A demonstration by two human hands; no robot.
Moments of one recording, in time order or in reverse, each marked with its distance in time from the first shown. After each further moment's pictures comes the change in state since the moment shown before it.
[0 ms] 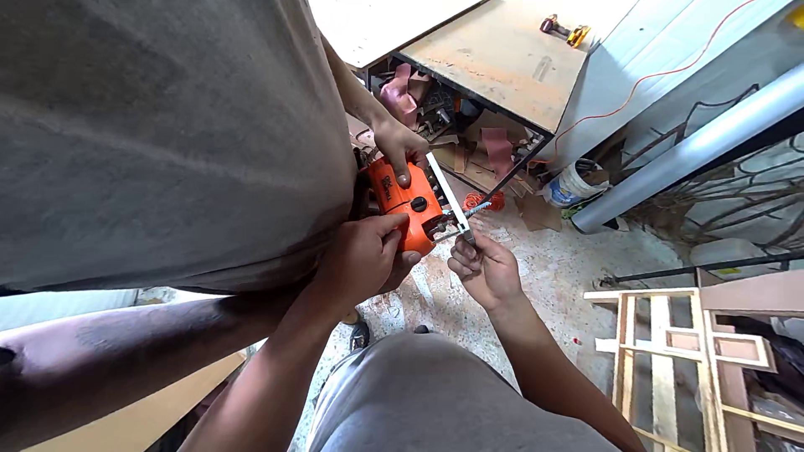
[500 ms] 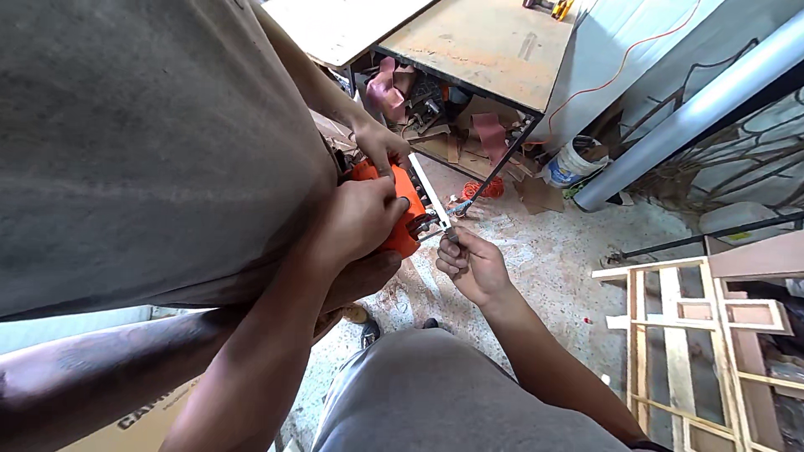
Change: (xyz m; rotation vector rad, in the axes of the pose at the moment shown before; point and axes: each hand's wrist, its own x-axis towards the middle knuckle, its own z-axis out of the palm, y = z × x) left_hand 0.057 0.020 -0.007 0.344 -0.180 0.048; right_hand -0.011 0.007 -0.006 0.013 0.015 0.065
